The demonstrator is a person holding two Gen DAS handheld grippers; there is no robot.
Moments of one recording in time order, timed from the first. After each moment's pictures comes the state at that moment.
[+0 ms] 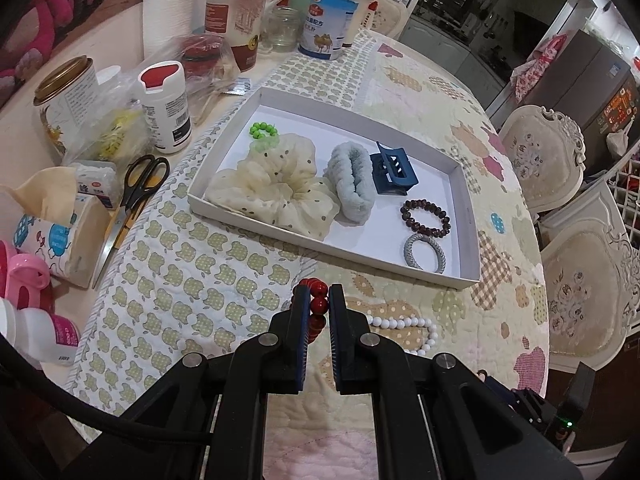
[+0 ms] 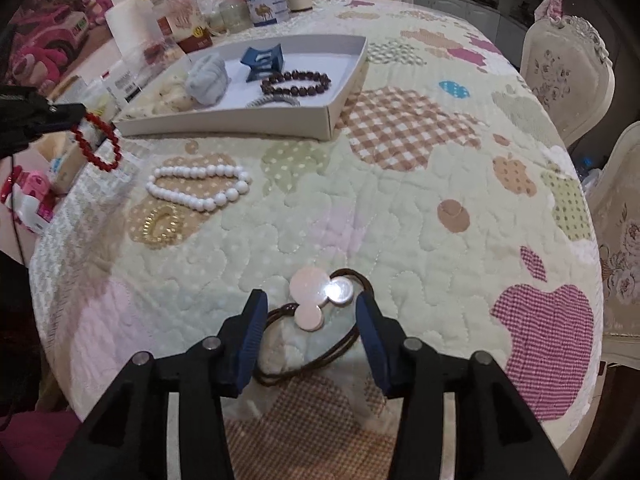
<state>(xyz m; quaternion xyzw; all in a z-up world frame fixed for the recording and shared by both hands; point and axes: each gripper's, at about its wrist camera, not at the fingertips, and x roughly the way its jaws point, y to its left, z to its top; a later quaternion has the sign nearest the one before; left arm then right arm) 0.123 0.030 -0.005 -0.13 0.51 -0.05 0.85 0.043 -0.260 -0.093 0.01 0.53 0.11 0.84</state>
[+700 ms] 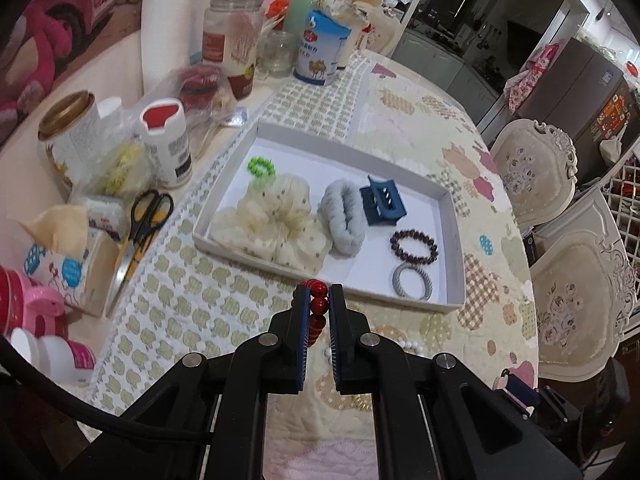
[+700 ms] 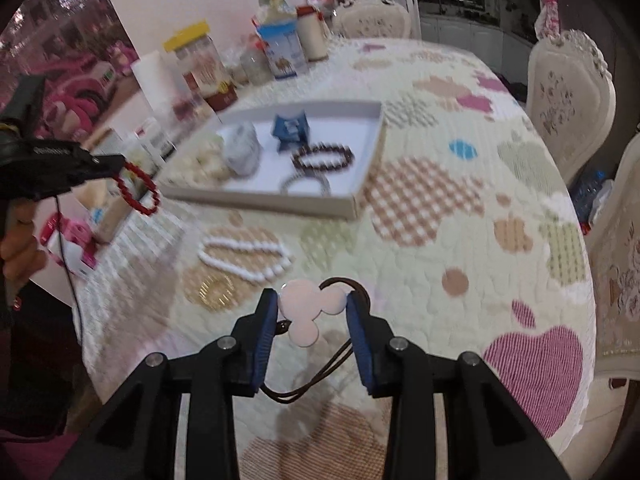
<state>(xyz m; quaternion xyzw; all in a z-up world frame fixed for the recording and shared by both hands) 0.135 0.035 0.032 -0.13 0.49 -0.06 0.86 0.049 -0.261 -0.027 0.06 0.46 0.15 0.87</state>
